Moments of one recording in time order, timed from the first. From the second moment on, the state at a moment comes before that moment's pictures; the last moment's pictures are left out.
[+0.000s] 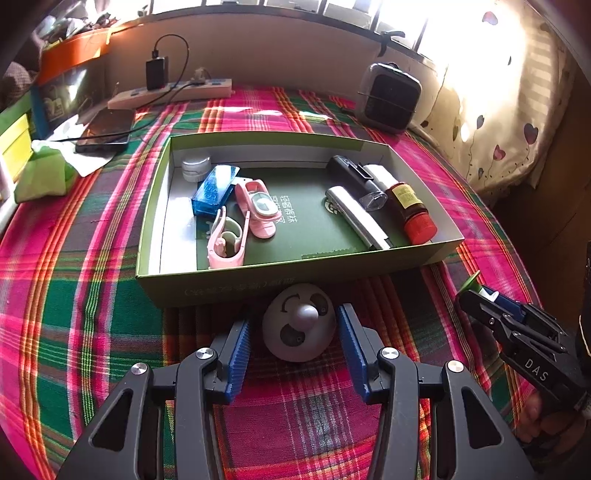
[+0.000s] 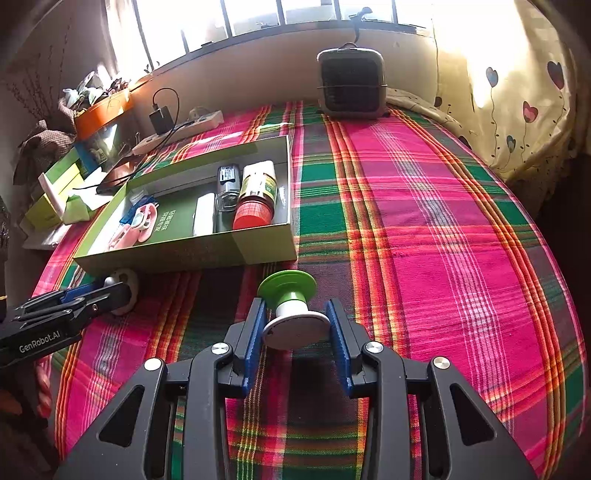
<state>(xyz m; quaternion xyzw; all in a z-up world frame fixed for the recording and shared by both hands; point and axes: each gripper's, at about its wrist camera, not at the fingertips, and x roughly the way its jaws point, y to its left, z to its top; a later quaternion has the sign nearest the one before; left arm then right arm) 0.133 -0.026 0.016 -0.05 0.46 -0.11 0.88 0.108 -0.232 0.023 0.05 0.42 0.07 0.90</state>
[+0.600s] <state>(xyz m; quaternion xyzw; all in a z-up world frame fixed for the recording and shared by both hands) 0.133 -0.026 0.015 -0.05 0.44 -0.10 0.89 0.110 -0.233 0.020 0.06 0.43 0.08 0.90</state>
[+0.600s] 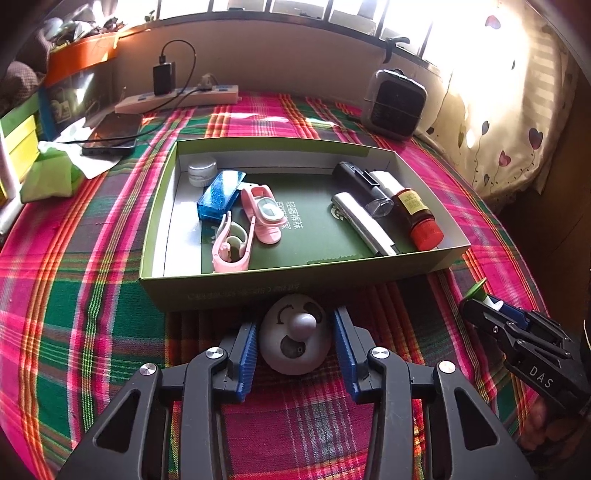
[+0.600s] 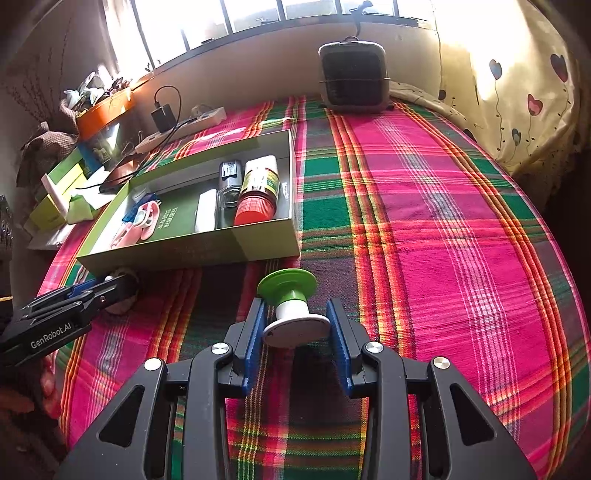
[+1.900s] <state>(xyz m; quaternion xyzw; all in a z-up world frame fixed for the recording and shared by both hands) 0.114 -0.026 0.031 -0.05 0.42 -0.11 0.90 0.100 -0.224 0.029 0.04 0.42 0.08 0.91</state>
